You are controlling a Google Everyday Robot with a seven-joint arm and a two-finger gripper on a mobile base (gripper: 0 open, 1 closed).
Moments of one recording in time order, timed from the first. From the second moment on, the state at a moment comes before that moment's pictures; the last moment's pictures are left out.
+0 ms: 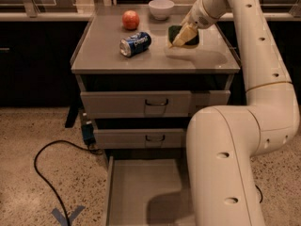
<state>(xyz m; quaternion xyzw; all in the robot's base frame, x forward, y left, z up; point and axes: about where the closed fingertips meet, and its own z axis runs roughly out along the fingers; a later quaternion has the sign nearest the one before) 0.831 -0.129 0.899 -0.58 0.73 0.02 0.37</state>
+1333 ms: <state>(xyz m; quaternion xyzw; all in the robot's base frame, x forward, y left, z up) 0.824 -0.126 0.841 -0.50 0.80 0.11 0.32</state>
